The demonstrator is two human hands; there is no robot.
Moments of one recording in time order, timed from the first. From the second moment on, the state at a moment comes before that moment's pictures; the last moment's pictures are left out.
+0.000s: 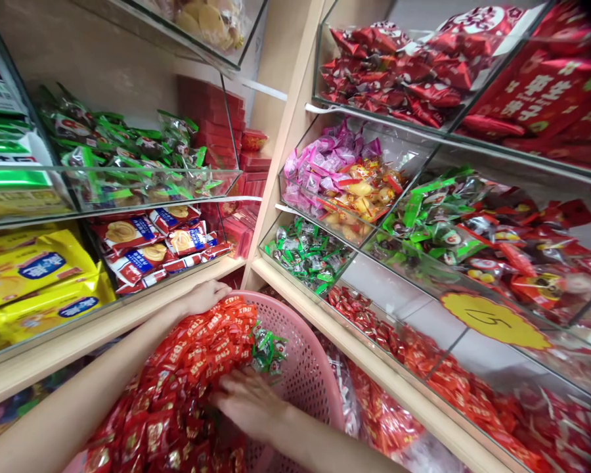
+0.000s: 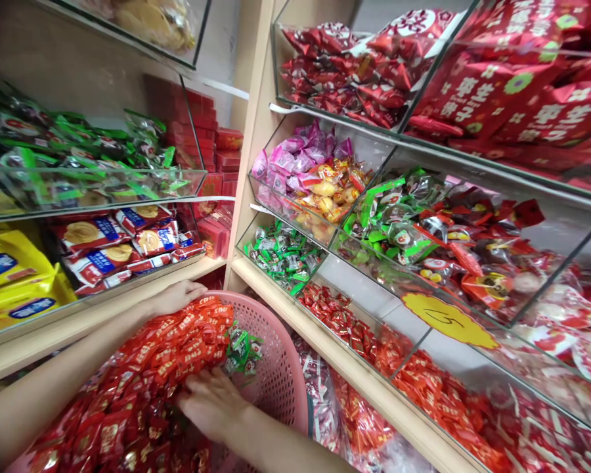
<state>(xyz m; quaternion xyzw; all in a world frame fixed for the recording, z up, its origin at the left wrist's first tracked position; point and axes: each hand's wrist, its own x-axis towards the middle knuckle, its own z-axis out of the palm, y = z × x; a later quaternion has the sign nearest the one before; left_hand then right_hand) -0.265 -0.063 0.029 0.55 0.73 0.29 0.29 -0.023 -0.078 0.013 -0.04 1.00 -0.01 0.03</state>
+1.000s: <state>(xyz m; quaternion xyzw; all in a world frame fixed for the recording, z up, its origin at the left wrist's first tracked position) -0.271 -0.061 0.023 0.56 0.71 0.31 0.28 -0.045 0.096 0.130 0.43 0.87 0.20 -0.16</state>
